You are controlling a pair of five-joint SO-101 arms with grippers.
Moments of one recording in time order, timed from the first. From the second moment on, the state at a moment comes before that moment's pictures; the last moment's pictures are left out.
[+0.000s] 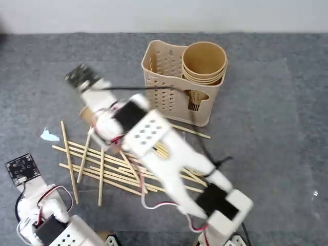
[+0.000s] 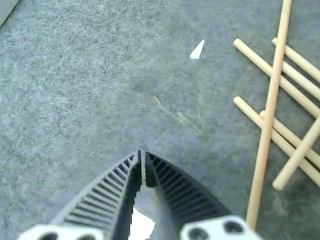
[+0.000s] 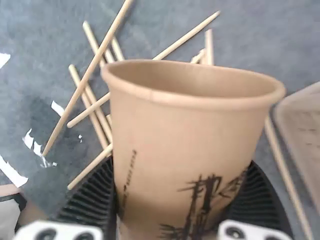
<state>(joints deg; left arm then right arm) -51.6 -102.8 93.4 73.6 -8.7 -49.9 8.5 -23.6 84.0 -2.4</state>
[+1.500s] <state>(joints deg) -51.6 -102.8 93.4 73.6 -8.7 -12.9 -10.9 9.0 30.3 5.5</state>
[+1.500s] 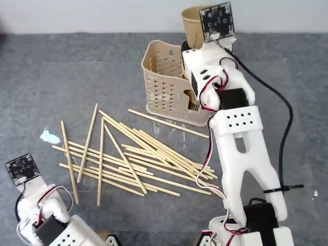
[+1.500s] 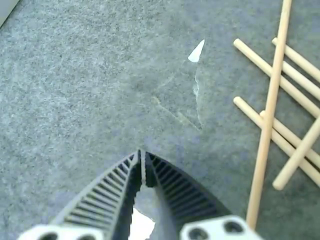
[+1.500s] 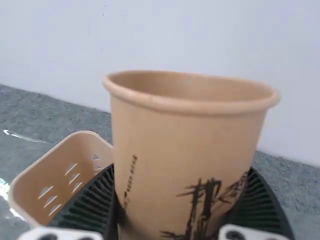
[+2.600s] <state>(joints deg) -51.6 -102.8 93.4 73.6 -8.7 -16.0 -29.6 29.5 23.2 5.5</state>
